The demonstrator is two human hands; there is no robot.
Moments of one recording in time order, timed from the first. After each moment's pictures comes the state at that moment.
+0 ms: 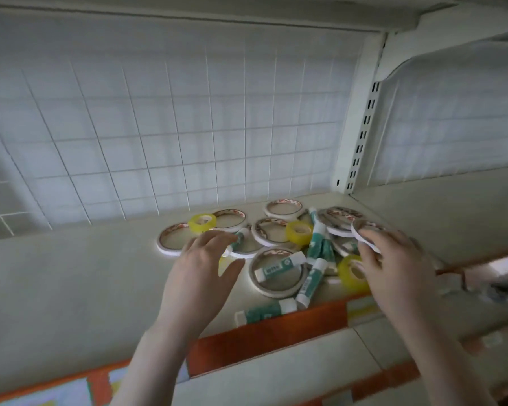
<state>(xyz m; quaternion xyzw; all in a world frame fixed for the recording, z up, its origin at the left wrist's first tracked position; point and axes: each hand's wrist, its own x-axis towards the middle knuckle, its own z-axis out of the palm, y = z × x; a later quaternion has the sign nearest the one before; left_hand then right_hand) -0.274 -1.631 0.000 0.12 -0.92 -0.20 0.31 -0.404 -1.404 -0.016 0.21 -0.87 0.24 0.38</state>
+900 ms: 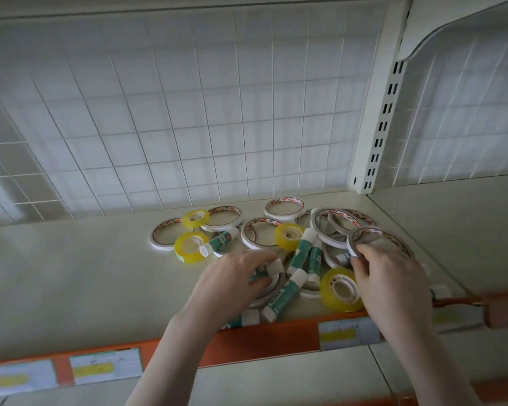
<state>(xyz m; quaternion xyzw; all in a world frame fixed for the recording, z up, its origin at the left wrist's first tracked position) -0.336 -1.571 -0.009 0.15 -0.97 -0.18 0.12 -0.465 -1.386 -0.034 0.27 -0.90 0.19 0.29</state>
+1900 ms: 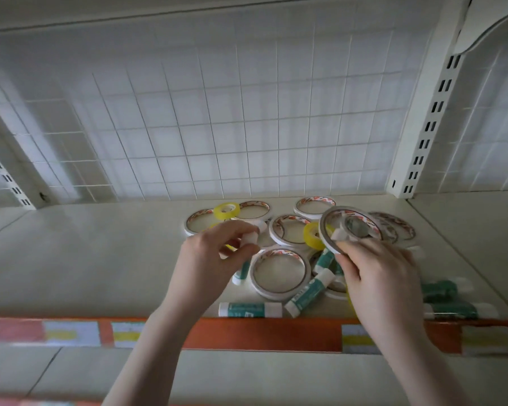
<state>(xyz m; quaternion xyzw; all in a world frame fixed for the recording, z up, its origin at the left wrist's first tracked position) -0.294 -1.584 0.013 0.19 -0.86 -0.28 0.37 -0.444 -1.415 -0.028 0.40 -0.80 0.28 0.34</state>
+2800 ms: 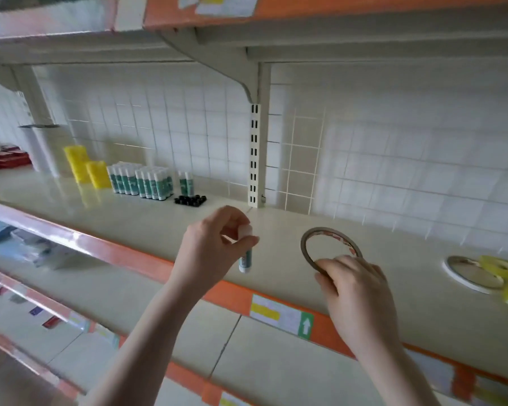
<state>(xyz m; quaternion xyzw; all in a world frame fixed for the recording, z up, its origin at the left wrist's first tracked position) 0.061 -1.848 0.040 0.34 -0.79 -0.24 0.46 -0.117 -1.734 -0.012 0.55 -0.70 0.34 0.29</state>
